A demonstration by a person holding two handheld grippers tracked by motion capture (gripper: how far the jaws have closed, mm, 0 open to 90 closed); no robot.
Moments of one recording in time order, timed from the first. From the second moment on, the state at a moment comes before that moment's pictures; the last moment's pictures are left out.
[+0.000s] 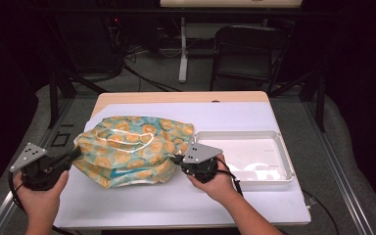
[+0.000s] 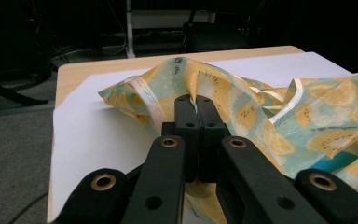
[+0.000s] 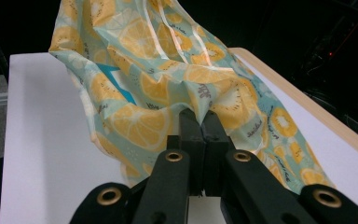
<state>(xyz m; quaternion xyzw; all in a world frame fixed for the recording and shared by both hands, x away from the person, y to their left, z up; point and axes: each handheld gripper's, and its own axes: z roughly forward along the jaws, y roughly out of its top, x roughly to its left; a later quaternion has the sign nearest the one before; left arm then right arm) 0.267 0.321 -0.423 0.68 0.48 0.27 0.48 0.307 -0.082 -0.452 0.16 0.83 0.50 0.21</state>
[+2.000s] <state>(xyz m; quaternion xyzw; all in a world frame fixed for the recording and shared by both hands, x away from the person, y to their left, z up) 0.322 0.318 -0.349 0.67 0.47 0.31 0.48 0.351 -0.107 -0.374 0.19 0.79 0.52 0.25</state>
